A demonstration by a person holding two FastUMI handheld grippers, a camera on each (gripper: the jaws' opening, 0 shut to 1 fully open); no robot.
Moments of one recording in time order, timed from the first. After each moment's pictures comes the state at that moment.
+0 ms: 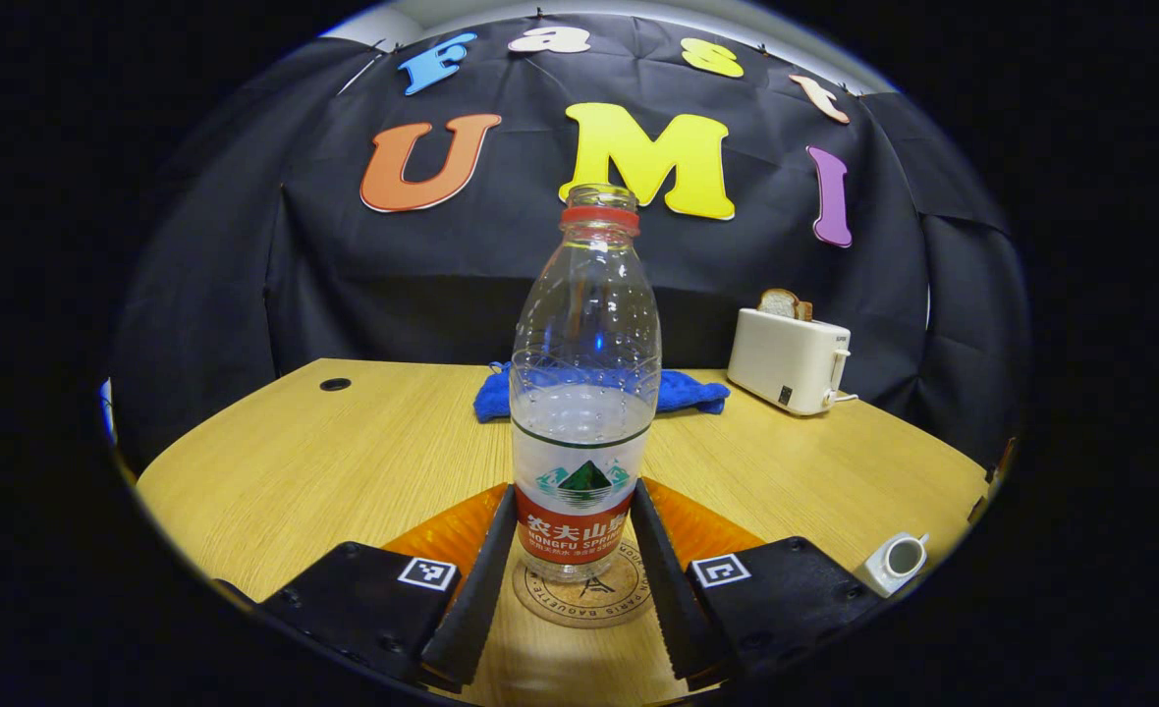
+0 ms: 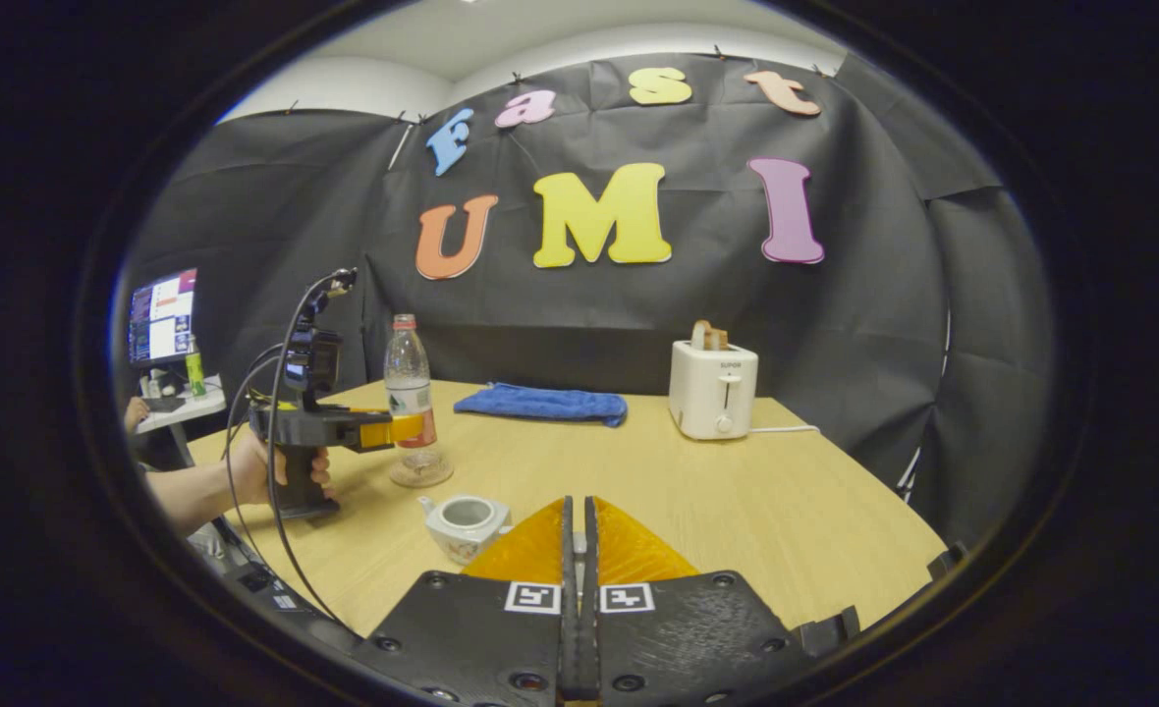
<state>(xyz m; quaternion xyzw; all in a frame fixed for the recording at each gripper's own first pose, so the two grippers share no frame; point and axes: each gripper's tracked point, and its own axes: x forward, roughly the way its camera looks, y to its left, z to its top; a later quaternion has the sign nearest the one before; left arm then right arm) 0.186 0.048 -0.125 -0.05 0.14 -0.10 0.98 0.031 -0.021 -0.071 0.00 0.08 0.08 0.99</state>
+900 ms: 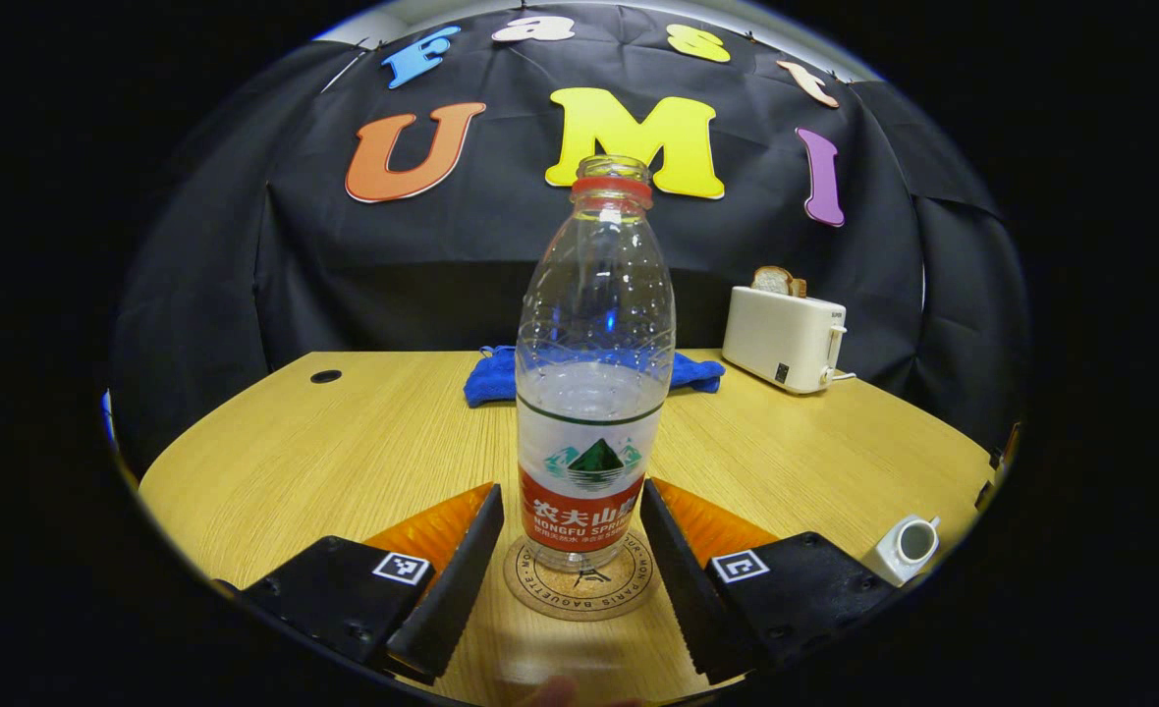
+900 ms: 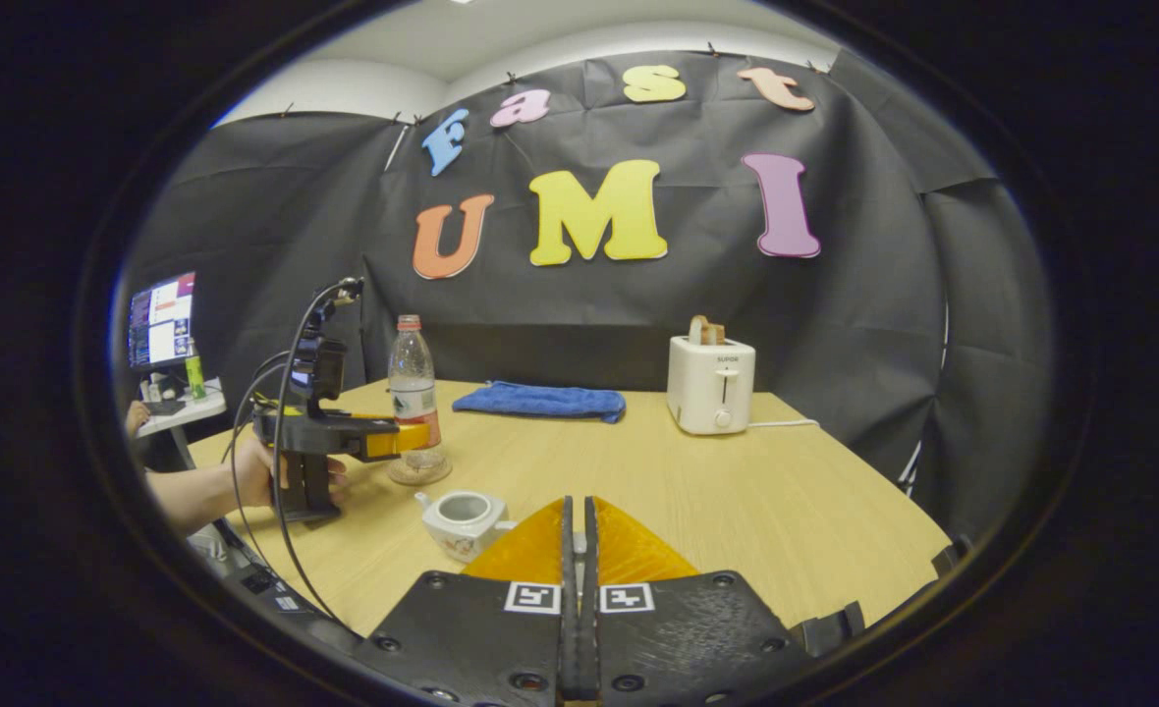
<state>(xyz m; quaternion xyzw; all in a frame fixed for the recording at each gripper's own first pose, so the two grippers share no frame) 0.187 0.043 -0.143 -0.03 0.17 -0.10 0.98 0.031 -0.021 -0.076 0.01 0.08 0.08 0.99</state>
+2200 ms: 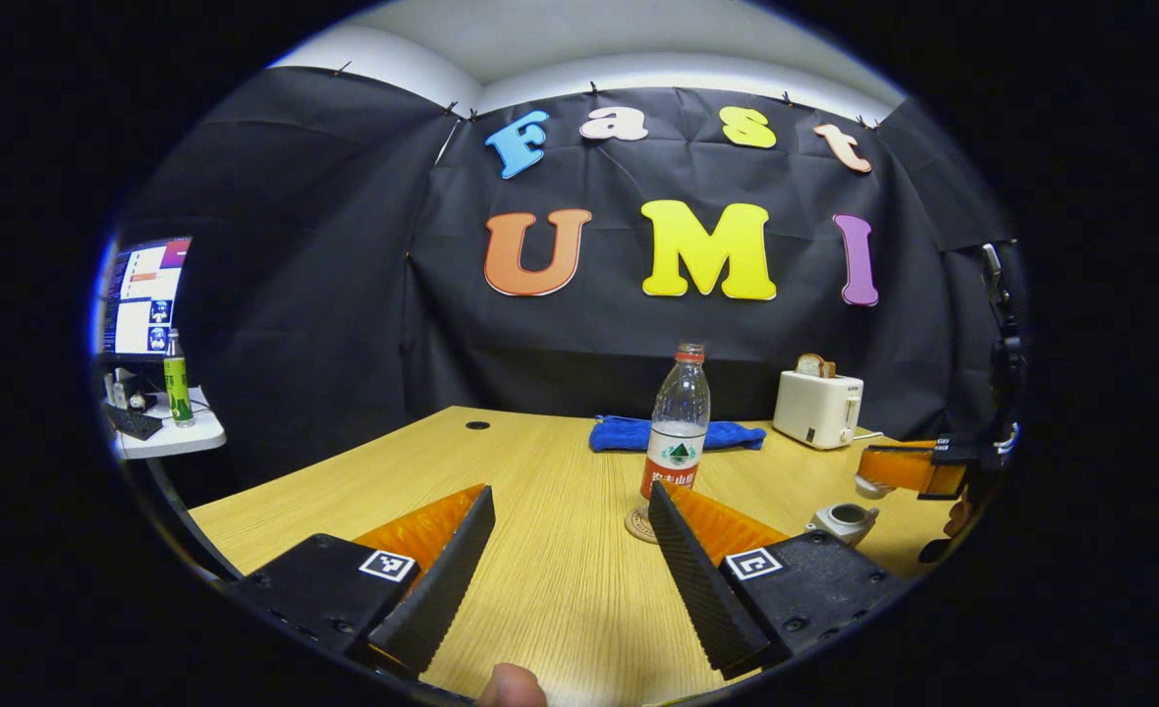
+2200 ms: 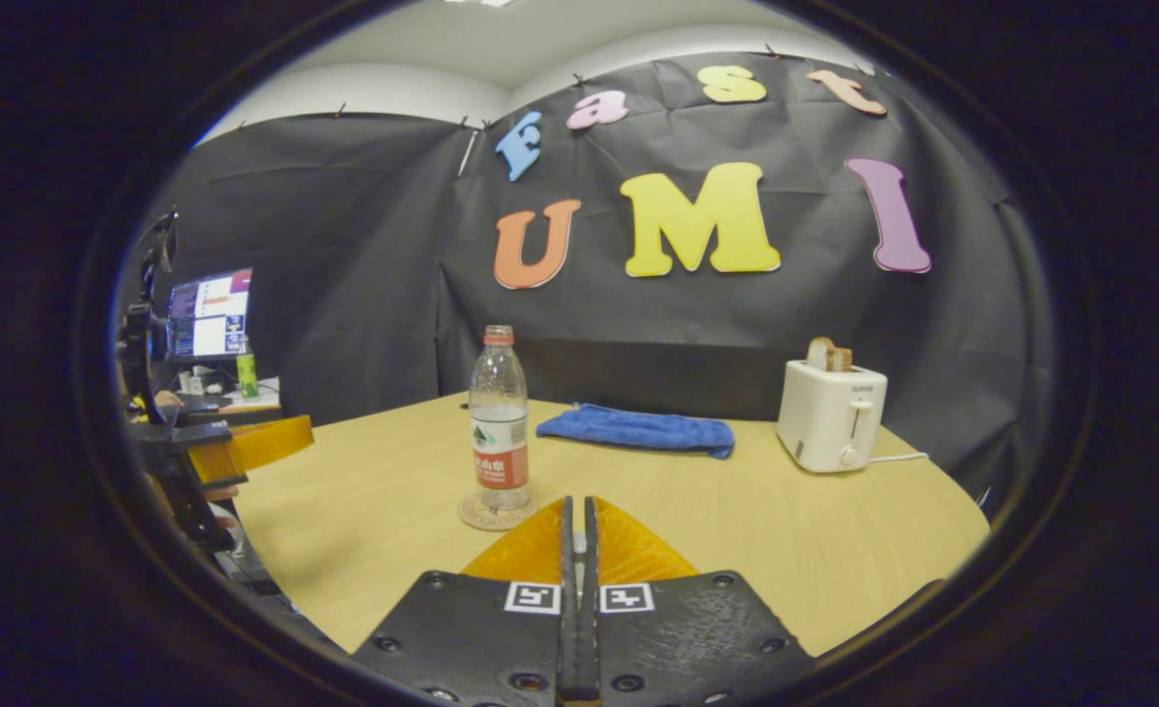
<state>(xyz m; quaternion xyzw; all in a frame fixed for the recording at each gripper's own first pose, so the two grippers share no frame) 0.026 0.137 -0.057 -0.04 0.04 0.04 1.00 0.097 0.094 -0.073 -0.01 0.06 0.20 0.98</state>
